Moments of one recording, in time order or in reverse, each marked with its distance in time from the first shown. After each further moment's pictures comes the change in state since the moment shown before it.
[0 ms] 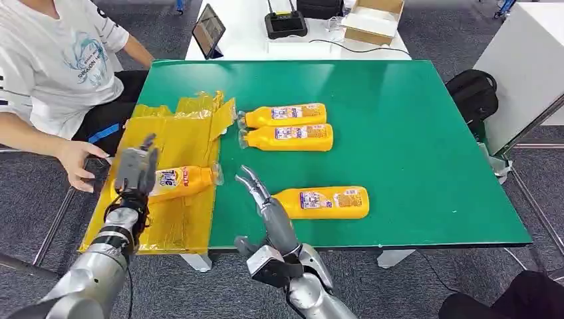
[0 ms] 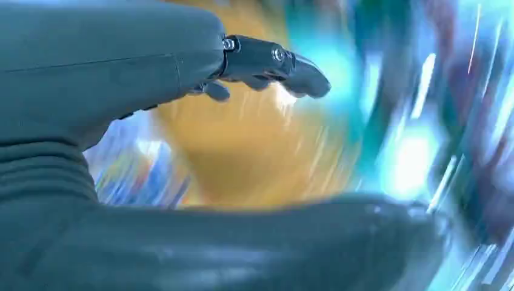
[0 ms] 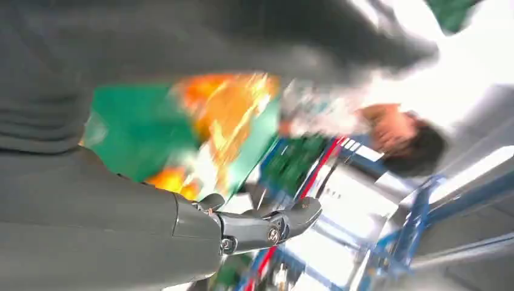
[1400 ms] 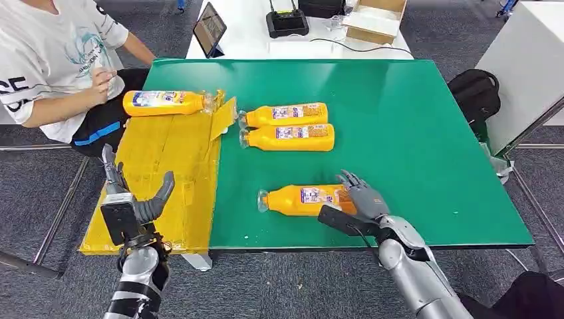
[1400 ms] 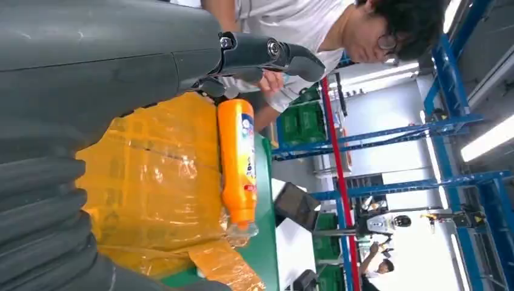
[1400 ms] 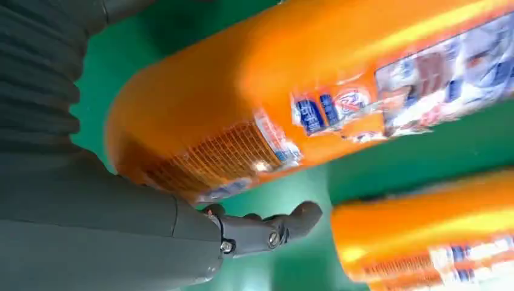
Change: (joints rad) left arm 0.427 -0.120 -0.357 -0.672 0.138 0.335 -0.006; right arm -0.146 -0.400 -0.220 0.129 0.361 0.337 0.460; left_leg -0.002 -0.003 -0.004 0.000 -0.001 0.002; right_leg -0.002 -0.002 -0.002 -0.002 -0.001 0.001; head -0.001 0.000
